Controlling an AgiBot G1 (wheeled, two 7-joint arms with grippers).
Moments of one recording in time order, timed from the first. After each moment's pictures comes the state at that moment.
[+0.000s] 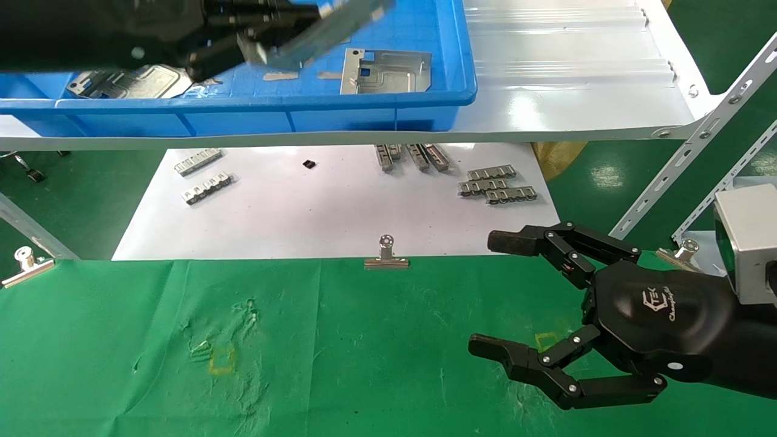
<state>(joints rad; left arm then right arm) -2.06 1.04 0.49 -0.20 1.24 1.54 0.20 1.06 -0.55 -0.39 1.21 -0.62 -1.40 0.11</state>
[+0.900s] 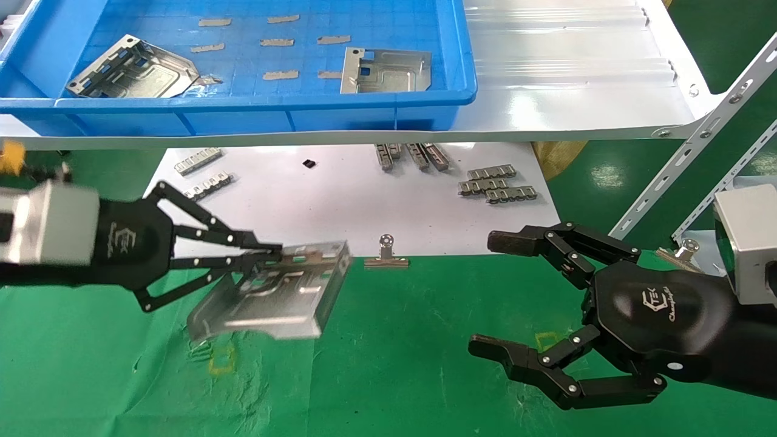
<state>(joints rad) -1.71 0.69 0.80 -0.77 0.93 1.58 0.44 1.06 -0.55 -0.39 1.21 -0.62 -1.40 0.11</state>
